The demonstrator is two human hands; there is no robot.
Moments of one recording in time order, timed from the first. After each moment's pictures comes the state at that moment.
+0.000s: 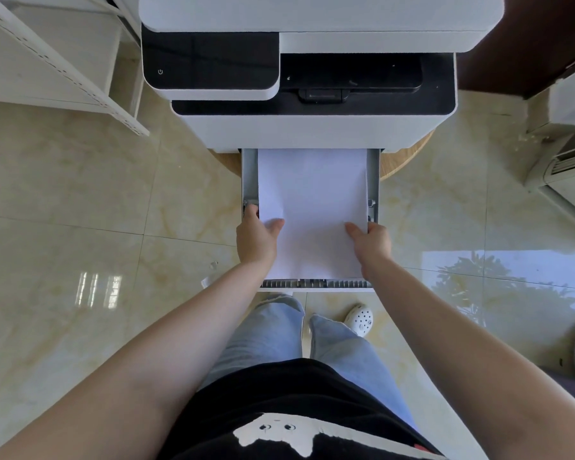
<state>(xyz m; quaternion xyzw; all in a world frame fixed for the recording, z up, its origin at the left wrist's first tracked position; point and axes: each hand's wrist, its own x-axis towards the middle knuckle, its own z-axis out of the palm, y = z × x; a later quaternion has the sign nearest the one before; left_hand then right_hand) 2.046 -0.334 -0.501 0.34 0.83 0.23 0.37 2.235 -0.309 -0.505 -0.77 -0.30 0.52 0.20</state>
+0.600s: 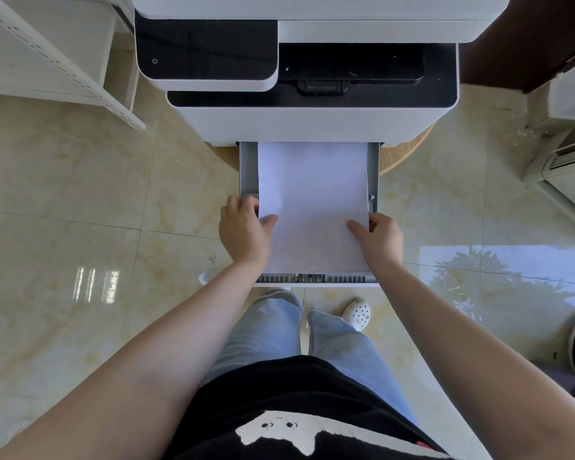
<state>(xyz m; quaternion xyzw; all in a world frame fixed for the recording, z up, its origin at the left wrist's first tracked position) 2.036 -0.337 -0.504 0.47 0.85 0.14 0.17 2.252 -0.314 -0.495 -0.78 -0.47 0.40 0.13</state>
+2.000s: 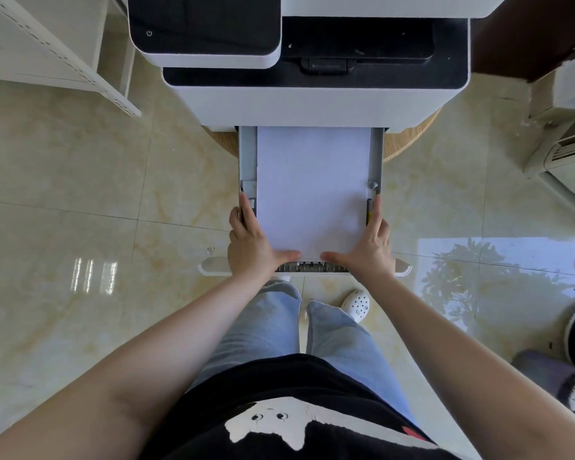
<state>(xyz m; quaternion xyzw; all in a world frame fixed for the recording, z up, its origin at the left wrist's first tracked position) 2.046 -0.382 -0.512 0.47 0.83 0.04 0.30 2.242 -0.356 -0.514 -0.76 -0.54 0.36 0.04</state>
